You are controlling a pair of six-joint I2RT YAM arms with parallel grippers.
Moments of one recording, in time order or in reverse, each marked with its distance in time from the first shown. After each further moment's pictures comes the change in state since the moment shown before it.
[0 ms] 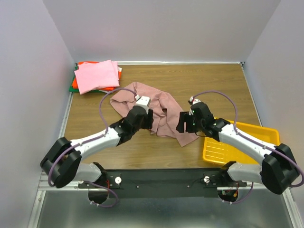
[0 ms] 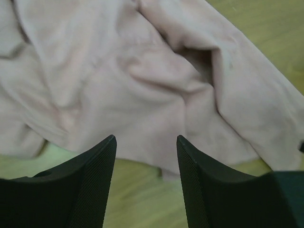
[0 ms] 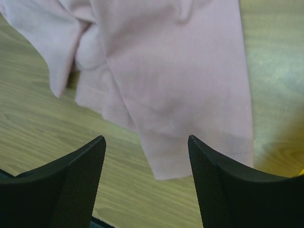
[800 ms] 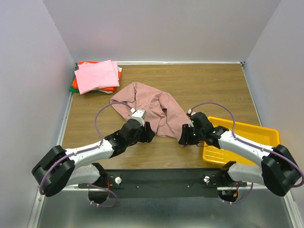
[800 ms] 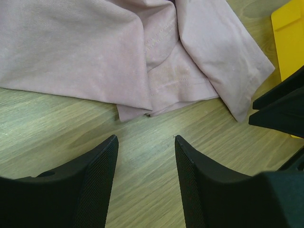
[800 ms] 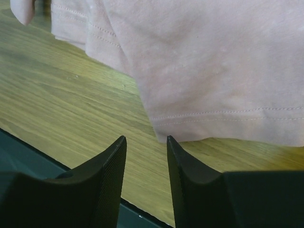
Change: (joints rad) left arm -0.079 -0.174 -0.290 0.131 0.170 -0.223; right arm 0.034 -0.043 -0.177 -0.003 -0.145 0.066
